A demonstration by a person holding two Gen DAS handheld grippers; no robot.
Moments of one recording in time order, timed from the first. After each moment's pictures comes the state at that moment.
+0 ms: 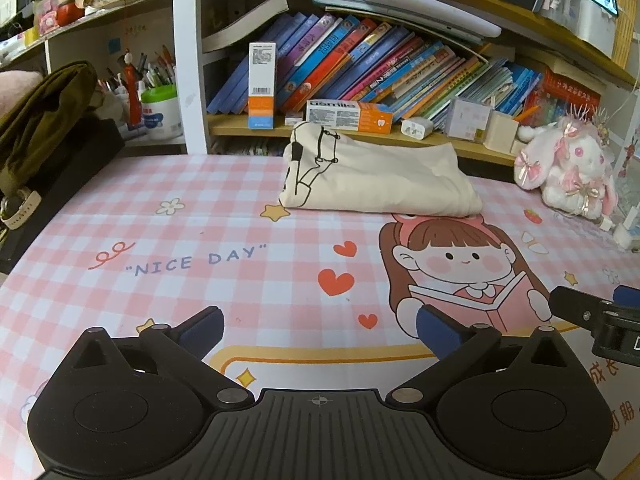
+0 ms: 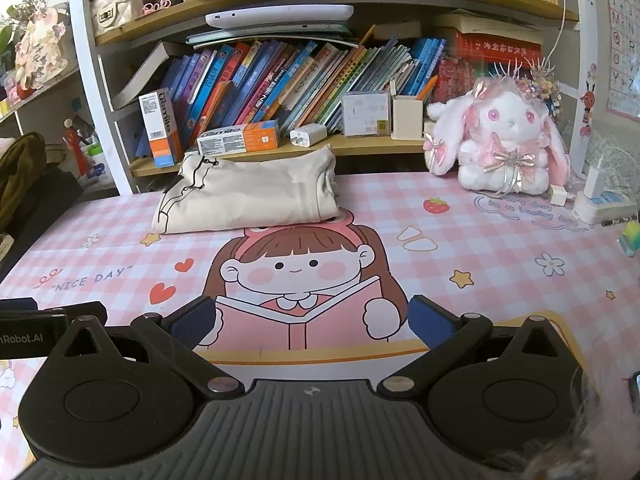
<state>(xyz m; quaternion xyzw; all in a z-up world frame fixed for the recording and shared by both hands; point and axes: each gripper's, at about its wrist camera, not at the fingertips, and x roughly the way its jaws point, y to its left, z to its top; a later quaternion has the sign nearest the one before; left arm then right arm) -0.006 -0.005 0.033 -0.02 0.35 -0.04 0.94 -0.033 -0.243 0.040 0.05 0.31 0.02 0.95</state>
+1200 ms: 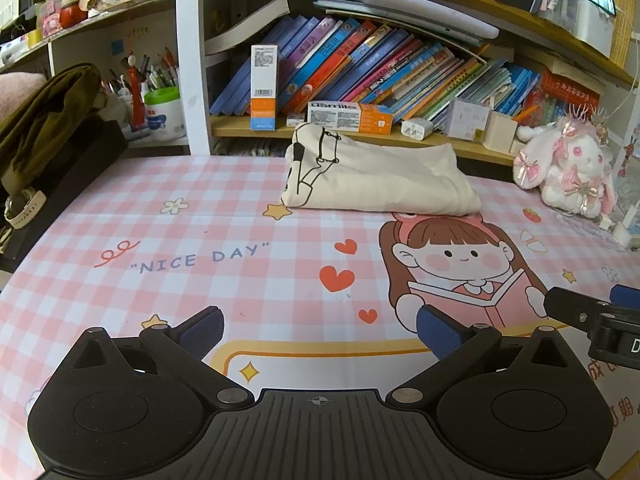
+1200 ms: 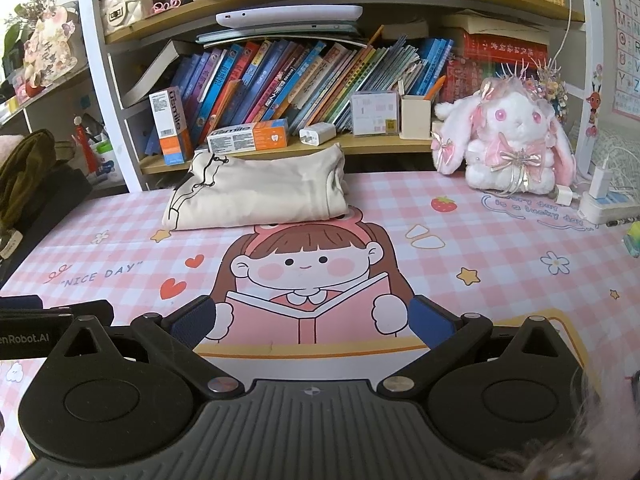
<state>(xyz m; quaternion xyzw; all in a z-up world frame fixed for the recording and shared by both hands) -0.013 -0.003 0.034 -0.02 0.34 -0.04 0.94 -0.039 -0.240 0.041 0.05 0.31 0.04 0.95</state>
